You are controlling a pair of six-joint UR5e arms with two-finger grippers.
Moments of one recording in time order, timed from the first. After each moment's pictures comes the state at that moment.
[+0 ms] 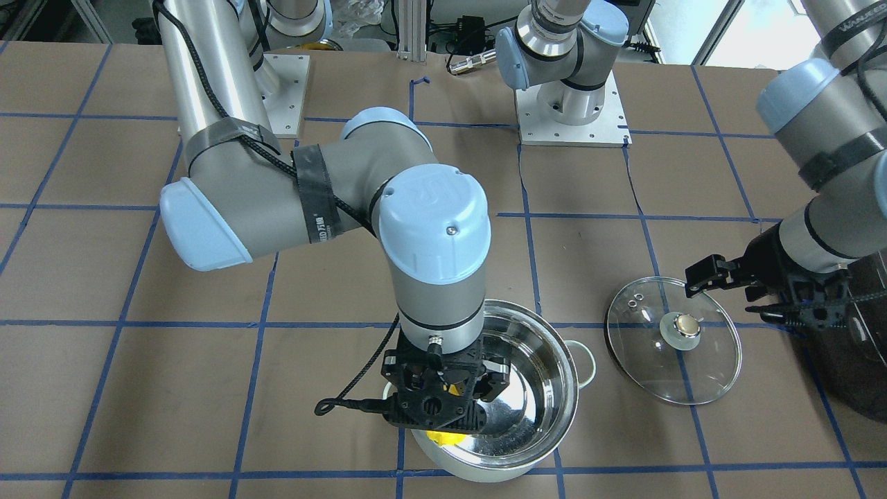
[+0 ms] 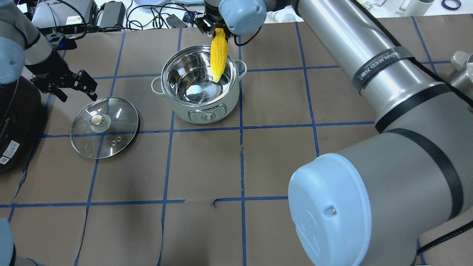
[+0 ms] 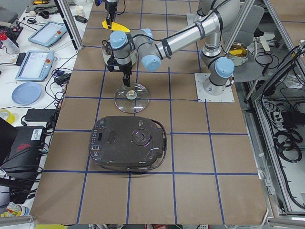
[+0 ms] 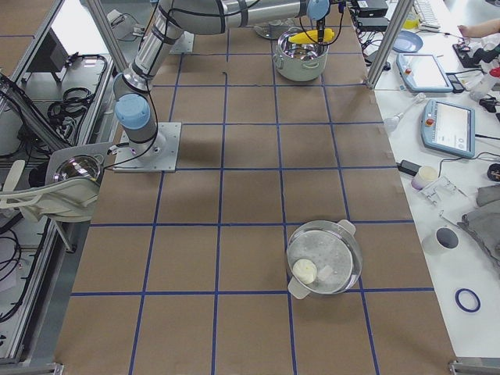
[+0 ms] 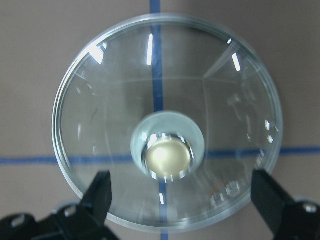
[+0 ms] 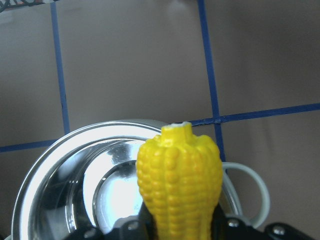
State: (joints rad) left arm -1.24 -1.85 -1.52 -1.45 1.59 0.39; right arm 1.95 -0.82 0.86 -1.84 -1.56 0.51
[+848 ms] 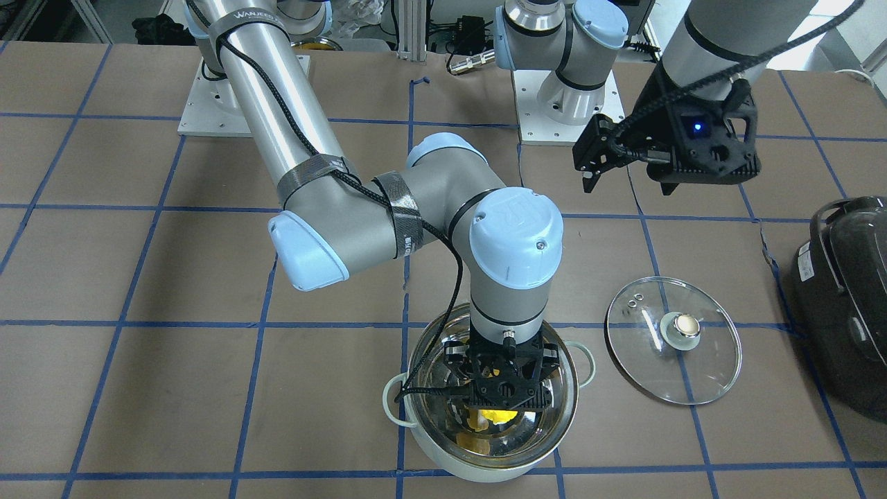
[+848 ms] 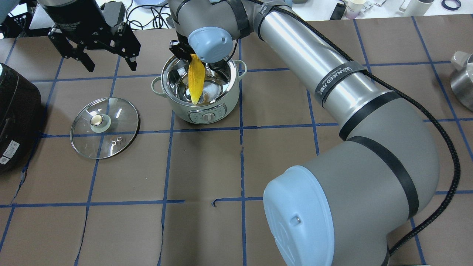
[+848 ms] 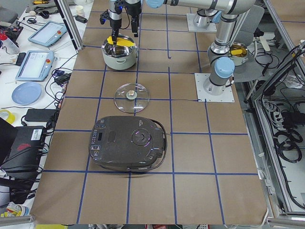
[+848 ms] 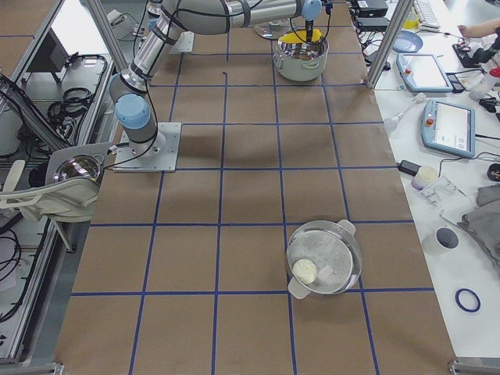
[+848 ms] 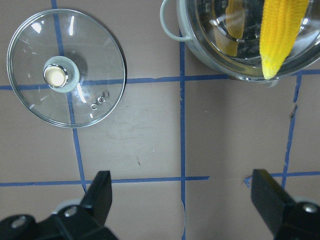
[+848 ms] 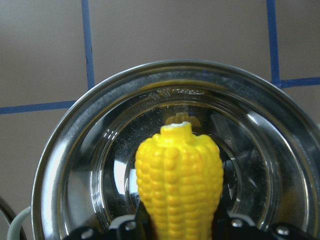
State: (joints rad) left arm -1.57 -1.66 -1.36 -1.72 1.58 0.01; right arm 2.04 -0.76 0.91 -1.91 -1.57 0.54
